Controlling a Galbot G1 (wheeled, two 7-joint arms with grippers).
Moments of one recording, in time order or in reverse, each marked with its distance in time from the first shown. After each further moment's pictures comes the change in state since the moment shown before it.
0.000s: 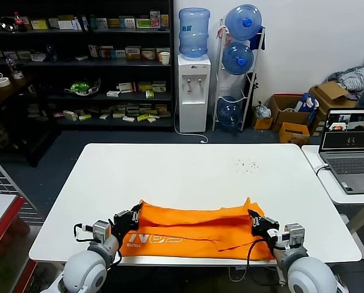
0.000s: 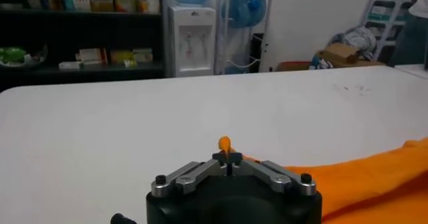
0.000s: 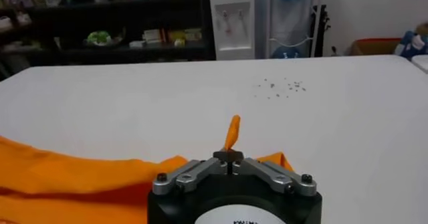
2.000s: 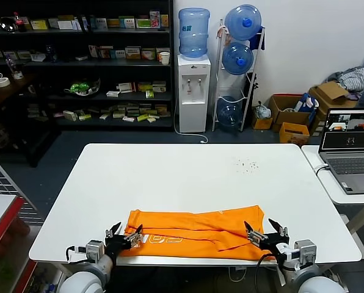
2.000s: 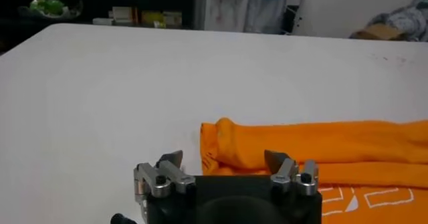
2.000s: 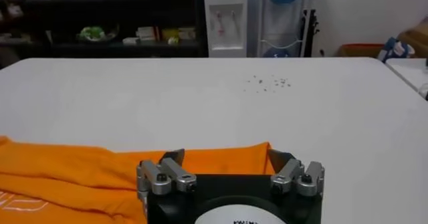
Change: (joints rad) left arm 0.142 -0.084 -0.087 0.034 0.015 0.006 -0.021; right arm -0.173 0.035 0.117 0.082 -0.096 0.001 -0.023
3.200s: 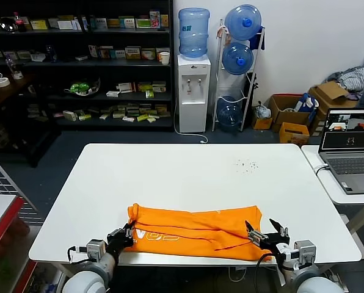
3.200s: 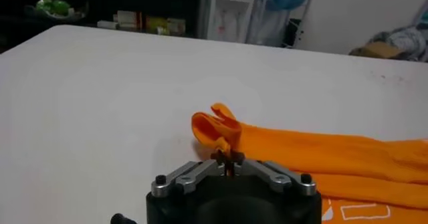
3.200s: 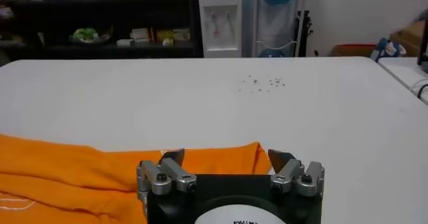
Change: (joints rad) left arm -0.005 -0.032 -0.023 -0.012 -0.013 -0.022 -0.009; right arm 0.014 0.033 -0.001 -0.019 -0.022 0.004 0.001
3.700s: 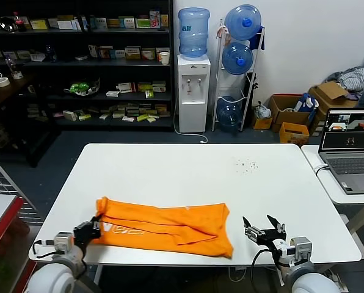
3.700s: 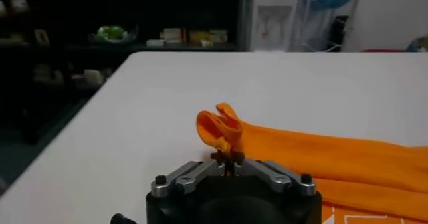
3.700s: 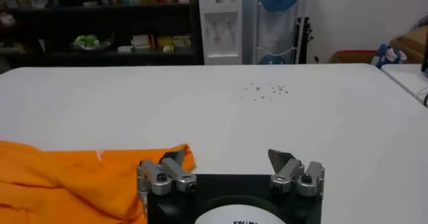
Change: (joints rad) left arm 0.036 0.107 -0.209 0.056 -0.005 0.000 0.025; right arm 0.045 0.018 -0.033 -0.020 -0.020 0.007 0.002
